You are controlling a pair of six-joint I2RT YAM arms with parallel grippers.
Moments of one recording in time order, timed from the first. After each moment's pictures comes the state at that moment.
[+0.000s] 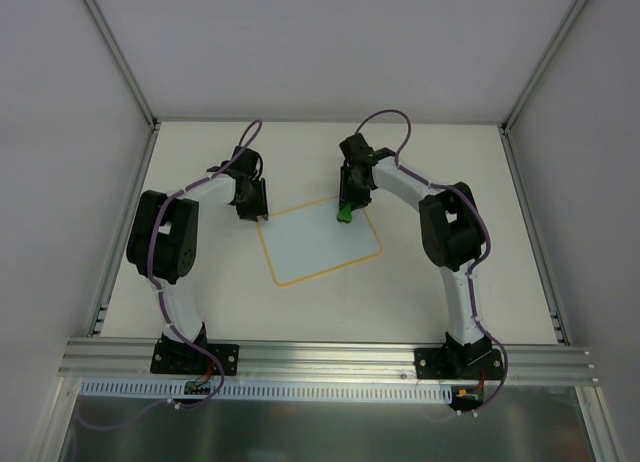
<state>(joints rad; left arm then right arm) -0.26 1.89 1.23 -0.48 0.05 -0.38 0.54 2.19 1.73 -0.71 0.00 0.53</state>
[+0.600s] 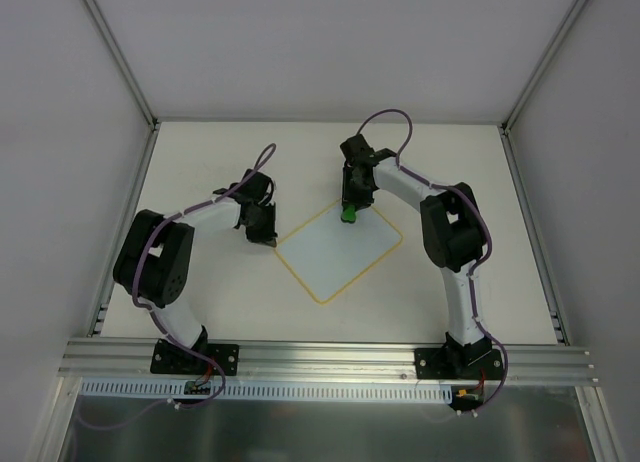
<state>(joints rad) -0.37 1.72 1.01 -0.46 0.14 -0.40 0.54 2.18 1.71 -0.71 0.05 0.52</state>
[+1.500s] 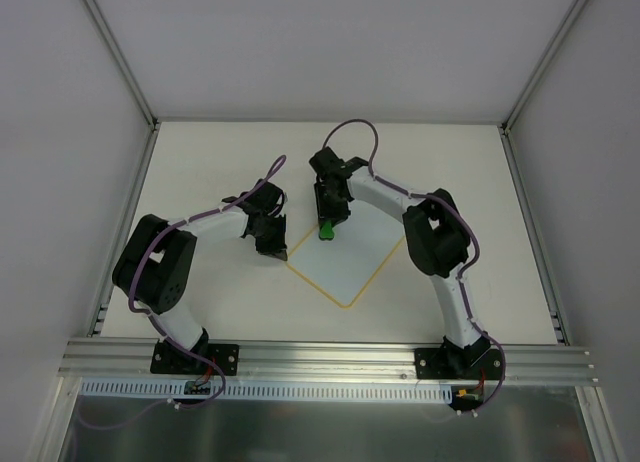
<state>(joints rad) -0.48 1.68 0.95 -0.47 0.20 -0.48 0.70 2.21 1.78 -0.81 0.01 0.50</state>
